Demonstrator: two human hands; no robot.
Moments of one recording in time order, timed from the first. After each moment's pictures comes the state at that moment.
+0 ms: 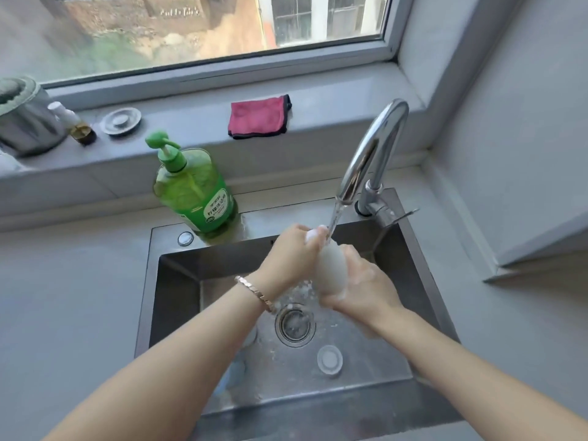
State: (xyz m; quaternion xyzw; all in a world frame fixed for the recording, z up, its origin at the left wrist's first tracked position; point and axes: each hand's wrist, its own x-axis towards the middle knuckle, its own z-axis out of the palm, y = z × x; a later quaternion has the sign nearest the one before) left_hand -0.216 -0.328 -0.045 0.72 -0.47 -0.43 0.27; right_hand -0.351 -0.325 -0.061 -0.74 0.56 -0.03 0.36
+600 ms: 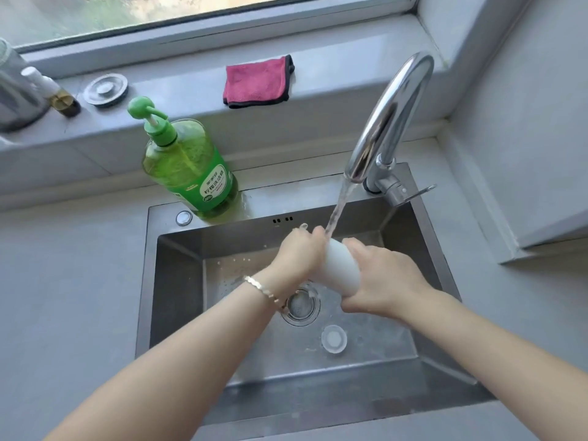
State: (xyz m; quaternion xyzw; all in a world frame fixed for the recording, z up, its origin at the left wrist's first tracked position) left_hand -0.228 -0.328 -0.077 0.79 -0.36 -0.45 0.18; right_hand -0.367 -0.337 -0.063 -0.85 0.46 0.09 0.24
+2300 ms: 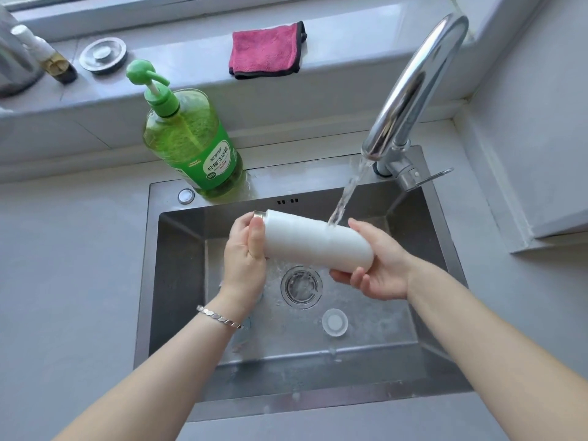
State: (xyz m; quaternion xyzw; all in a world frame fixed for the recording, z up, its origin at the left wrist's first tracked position) left_hand -0.189 -0.264 -0.079 0.76 -0.27 -0.32 0.50; right_hand -0.352 -0.350 -0.097 -0.13 0.52 0.02 0.84
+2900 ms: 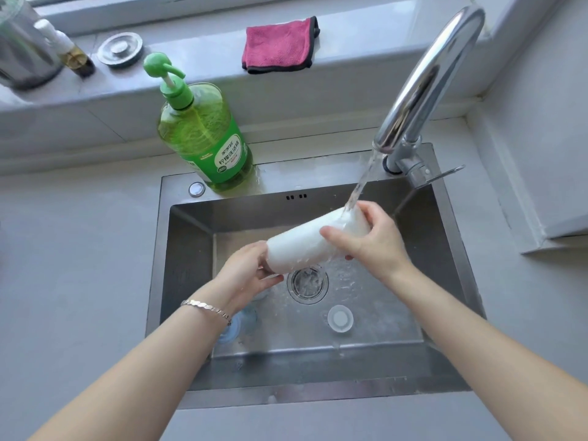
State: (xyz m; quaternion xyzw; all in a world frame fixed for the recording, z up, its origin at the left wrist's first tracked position) left_hand -0.163 -0.248 -0.098 0.70 0.00 -0.58 0.40; right_hand -0.334 -0.333 -0.096 -0.57 0.54 -0.25 0.56
